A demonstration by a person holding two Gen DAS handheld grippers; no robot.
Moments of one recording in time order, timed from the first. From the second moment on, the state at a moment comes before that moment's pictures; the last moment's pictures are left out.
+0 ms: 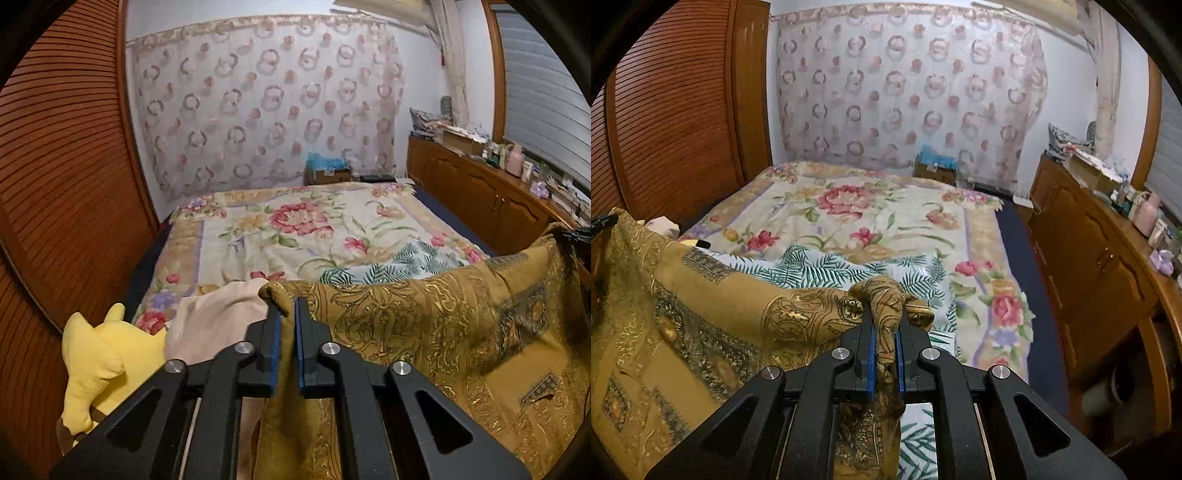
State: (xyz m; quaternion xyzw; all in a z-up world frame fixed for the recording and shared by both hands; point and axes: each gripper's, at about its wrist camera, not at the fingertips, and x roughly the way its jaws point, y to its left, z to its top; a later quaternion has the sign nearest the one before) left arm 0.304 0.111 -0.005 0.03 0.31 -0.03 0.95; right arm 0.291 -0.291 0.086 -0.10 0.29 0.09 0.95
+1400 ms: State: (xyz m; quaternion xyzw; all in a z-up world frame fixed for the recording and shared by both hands) left arm 0.209 0.143 -0.076 -0.02 0.38 -0.02 0.92; right arm 0.199 -0.336 0.018 -0.03 0.39 0.11 0.91
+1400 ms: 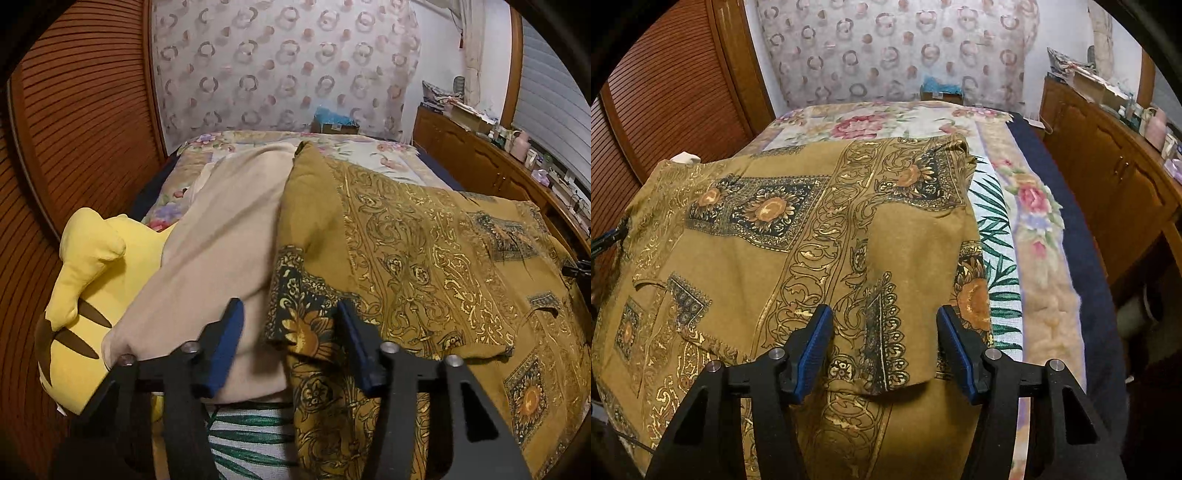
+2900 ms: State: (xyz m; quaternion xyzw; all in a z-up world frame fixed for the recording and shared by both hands) left arm 0.049 0.108 -0.029 -0.06 0.30 -0.05 0.95; right arm 0.049 -0.326 0.053 -0.07 0.29 0.13 0.95
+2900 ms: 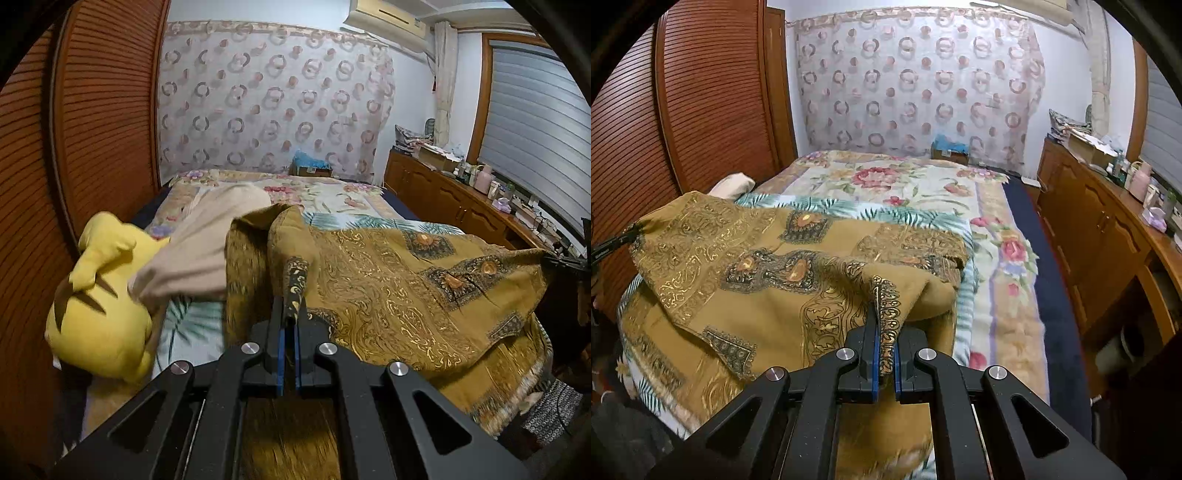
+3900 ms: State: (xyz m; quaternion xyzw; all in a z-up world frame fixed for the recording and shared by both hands) left arm 0.000 0.116 -0.077 -0.07 0.36 -0.02 0.93; right arm 0.036 -0.341 0.047 -0.06 0.30 0.09 0.95
